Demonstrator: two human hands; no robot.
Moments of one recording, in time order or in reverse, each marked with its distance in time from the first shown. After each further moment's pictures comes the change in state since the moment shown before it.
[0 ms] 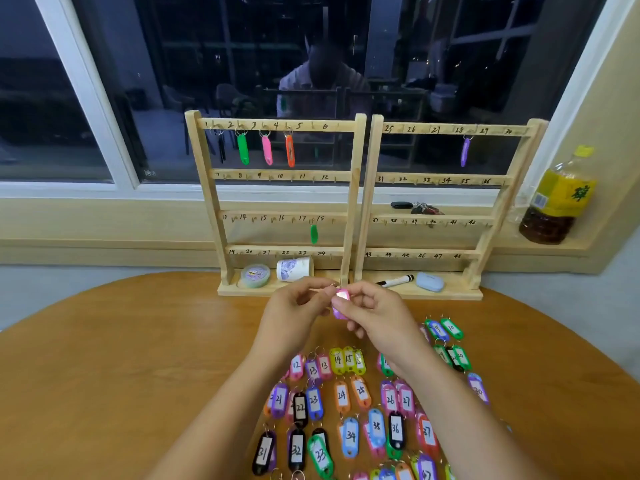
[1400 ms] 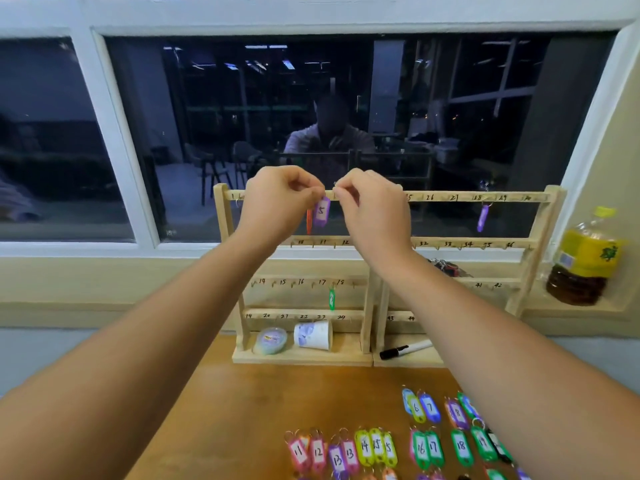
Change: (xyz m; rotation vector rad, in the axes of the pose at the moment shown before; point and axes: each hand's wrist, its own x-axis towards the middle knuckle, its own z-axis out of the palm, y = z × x) left_hand 0.155 0.184 -0.077 0.384 0.263 0.396; right_hand 0.152 -0.186 0.013 -0.737 0.605 -0.815
